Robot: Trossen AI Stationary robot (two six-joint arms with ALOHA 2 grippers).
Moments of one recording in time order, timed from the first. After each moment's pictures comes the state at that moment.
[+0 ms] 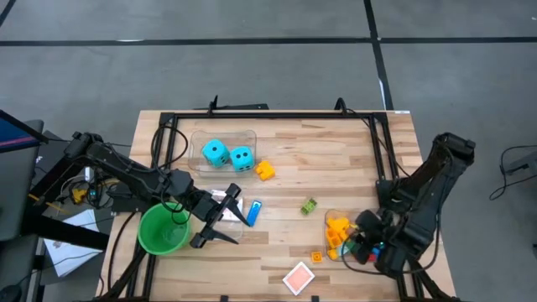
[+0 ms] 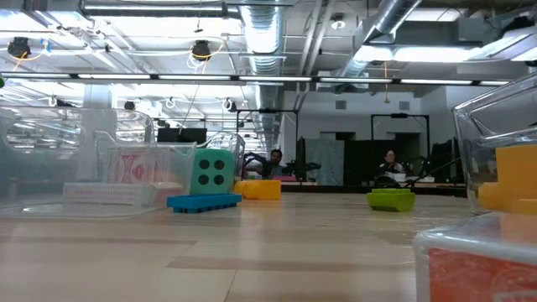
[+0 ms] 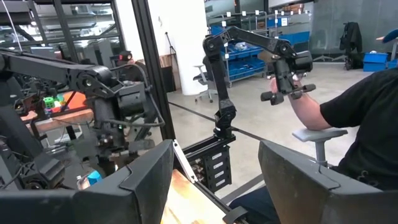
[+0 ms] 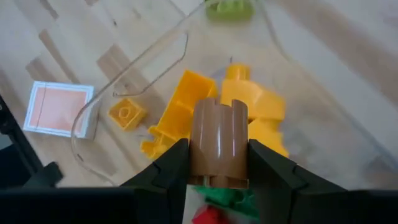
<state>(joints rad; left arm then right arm) -0.38 1.20 0.84 0.43 0.19 0.15 1.02 1.38 1.02 -1.10 0.50 1.74</state>
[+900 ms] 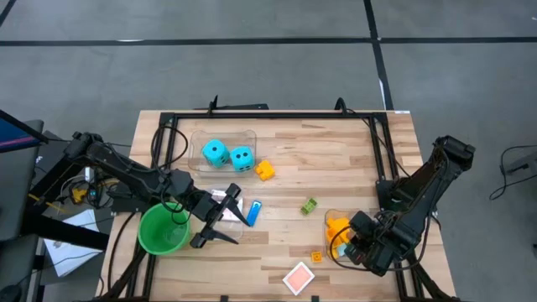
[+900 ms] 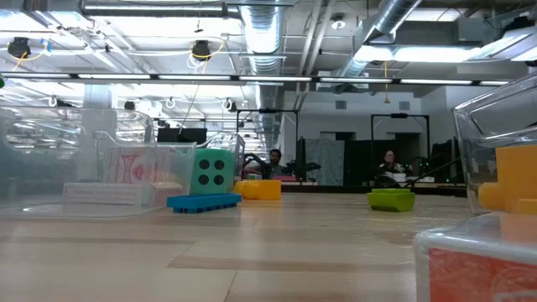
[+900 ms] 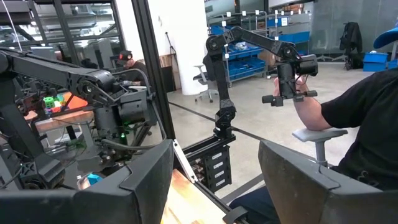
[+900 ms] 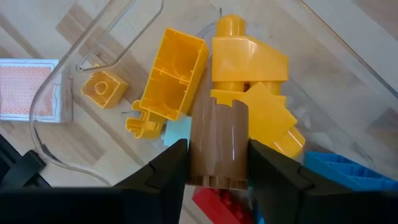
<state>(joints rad) -0.38 1.20 0.84 0.43 0.19 0.15 0.93 1.43 1.03 -1.07 0.31 1.74</state>
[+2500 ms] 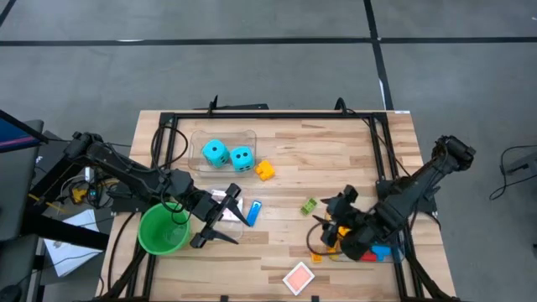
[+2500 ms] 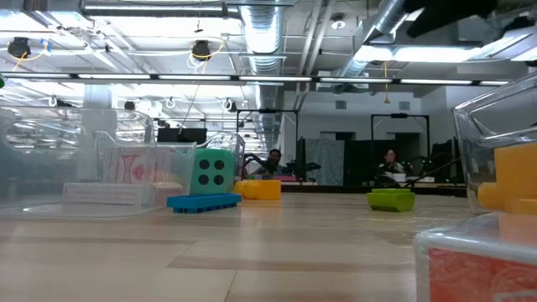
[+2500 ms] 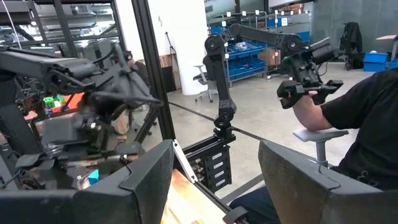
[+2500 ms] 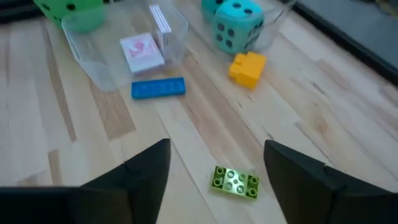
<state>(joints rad) -0.38 1.20 0.84 0.43 0.19 0.15 0.70 1.43 1.14 -0.86 0.85 1.01</state>
